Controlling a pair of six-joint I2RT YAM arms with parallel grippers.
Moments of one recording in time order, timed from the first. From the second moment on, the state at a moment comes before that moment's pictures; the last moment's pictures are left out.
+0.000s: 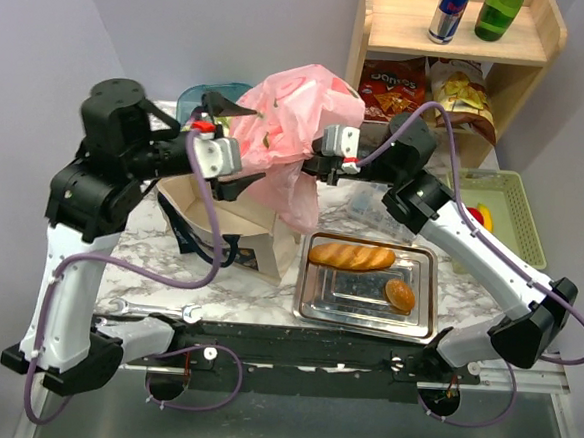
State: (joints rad) left arm -0.33 1.16 1.88 -0.86 0.86 0.75; right arm 0.75 1.42 1.44 0.16 -0.78 -0.48
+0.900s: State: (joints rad) left arm -0.29 1.06 1.47 -0.65 0.79 0.67; right arm 0.87 1.40 1.57 -0.02 -0.62 -0.53
